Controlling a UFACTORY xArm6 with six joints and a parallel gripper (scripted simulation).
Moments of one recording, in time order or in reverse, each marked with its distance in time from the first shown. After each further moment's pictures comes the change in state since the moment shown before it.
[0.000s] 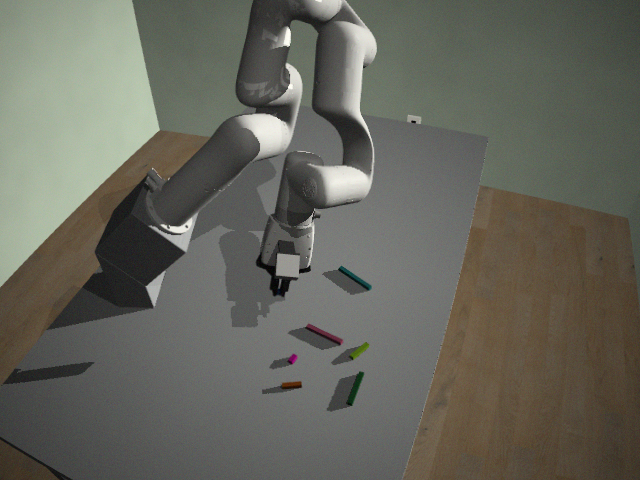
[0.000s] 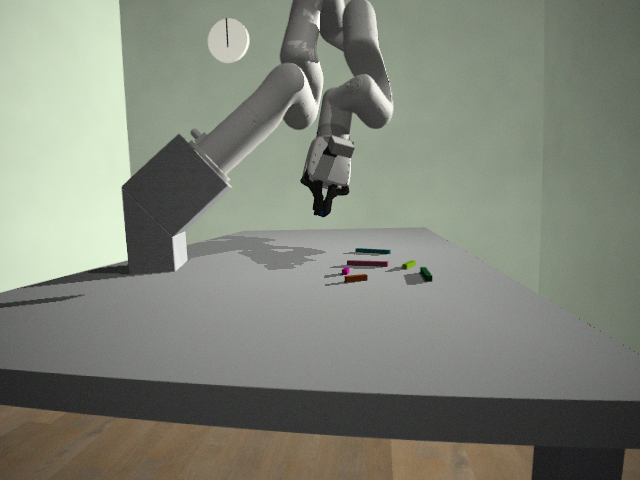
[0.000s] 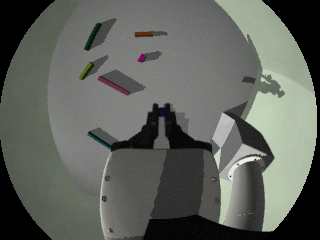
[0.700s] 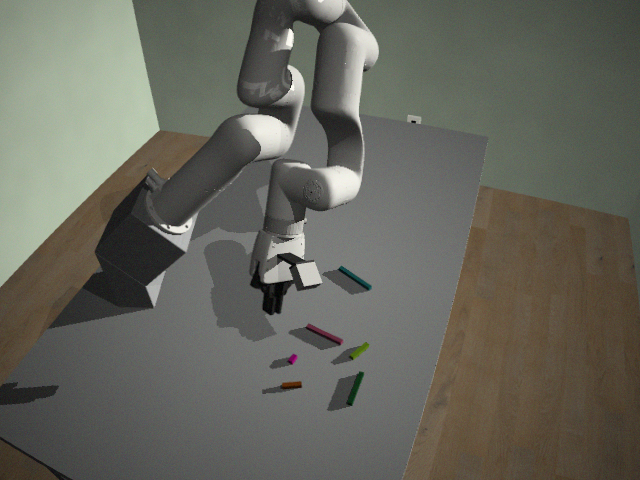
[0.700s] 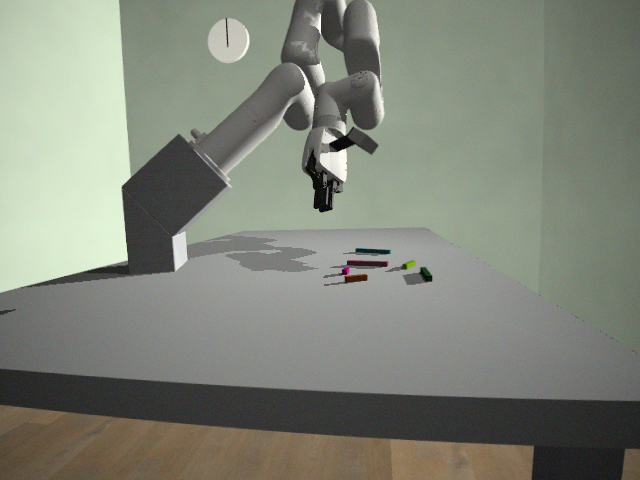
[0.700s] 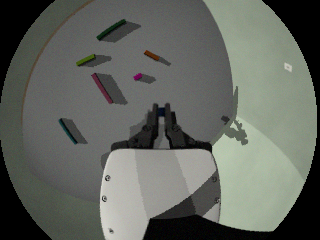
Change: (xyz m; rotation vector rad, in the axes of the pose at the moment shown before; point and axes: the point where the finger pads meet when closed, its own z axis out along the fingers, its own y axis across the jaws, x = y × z) arm 0.060 0.018 0.007 -0.015 0.148 -0.530
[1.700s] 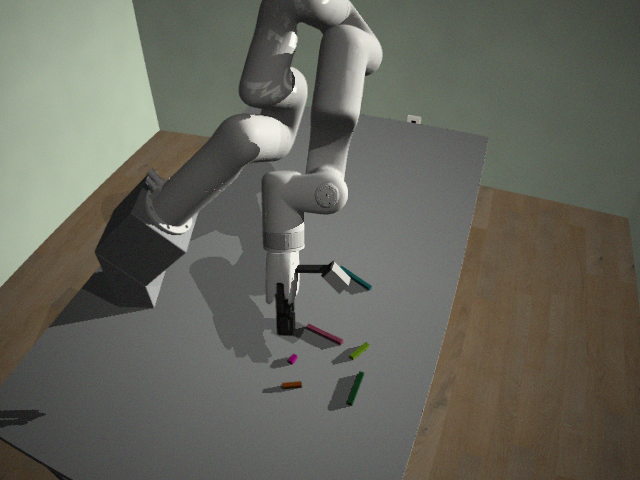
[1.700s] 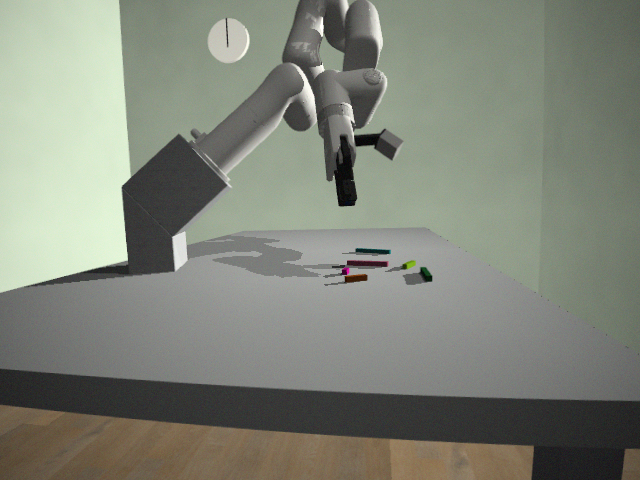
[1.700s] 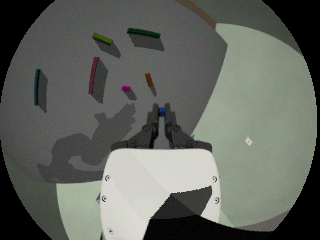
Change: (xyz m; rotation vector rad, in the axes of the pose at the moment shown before) arm 0.067 0.015 0.011 0.027 0.176 -0.742
